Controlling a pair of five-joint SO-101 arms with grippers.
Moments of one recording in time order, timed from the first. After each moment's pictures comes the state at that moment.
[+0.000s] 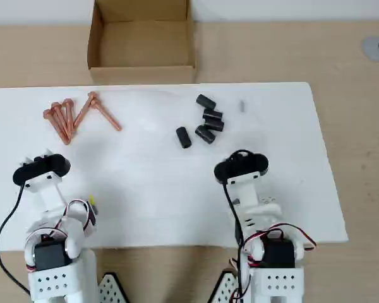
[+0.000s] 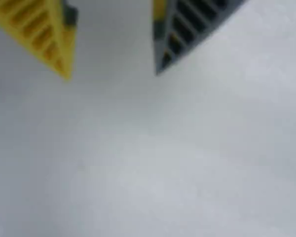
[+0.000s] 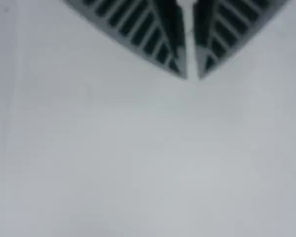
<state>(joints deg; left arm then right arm) -14.4 -101.0 90.0 74.8 0.0 -4.2 -103.3 92.6 76.1 5.7</state>
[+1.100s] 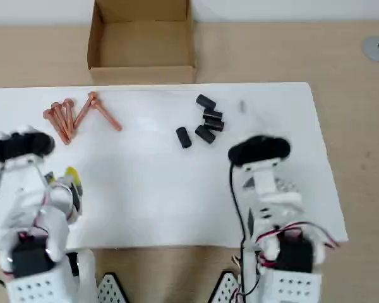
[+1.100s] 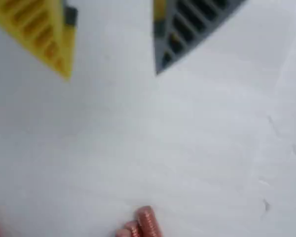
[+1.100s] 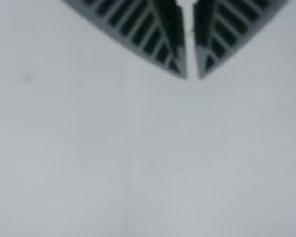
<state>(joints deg) -16.6 -80.7 58.6 74.4 -6.9 1.6 -83.9 65.8 73.5 9.1</state>
